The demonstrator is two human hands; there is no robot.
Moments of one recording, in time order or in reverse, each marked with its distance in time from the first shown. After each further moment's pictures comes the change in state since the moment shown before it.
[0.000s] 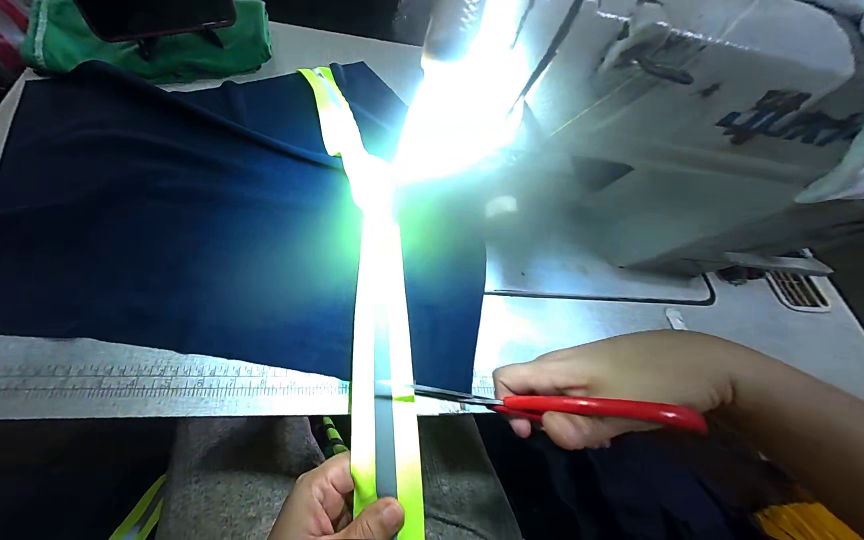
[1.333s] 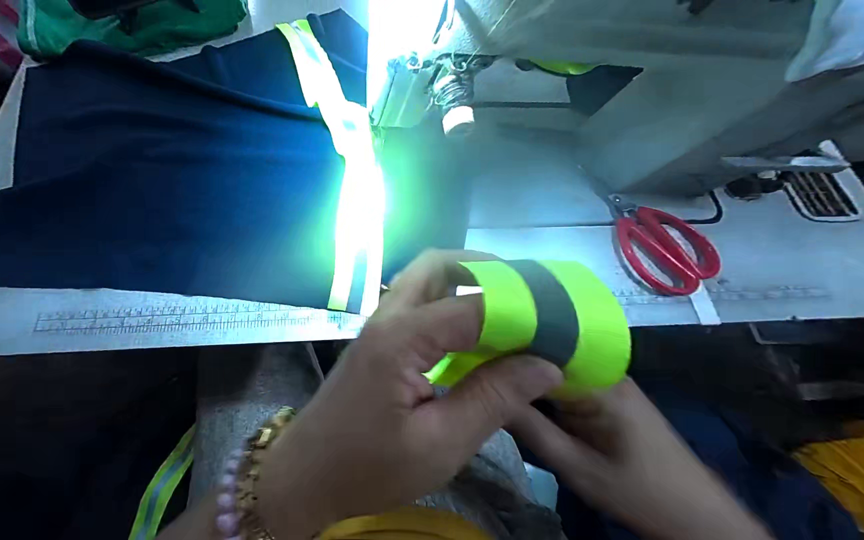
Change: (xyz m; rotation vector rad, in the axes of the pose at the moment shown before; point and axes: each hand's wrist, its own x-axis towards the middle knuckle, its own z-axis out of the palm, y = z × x) left_hand 0.057 0.069 0.063 0.443 -0.269 0.551; right_hand 0.044 0.021 0.141 -0.161 1.269 -0.806
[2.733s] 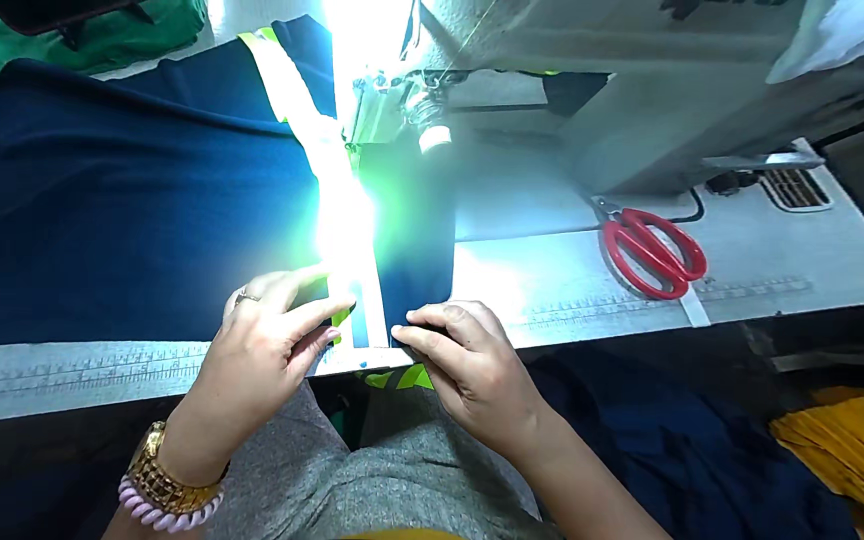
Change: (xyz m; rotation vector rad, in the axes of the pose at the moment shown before) left_hand -0.022 -0.073 -0.095 1.101 -0.040 -0.063; right_hand 0.021 0.066 0.052 -0.543 0.177 -0.127
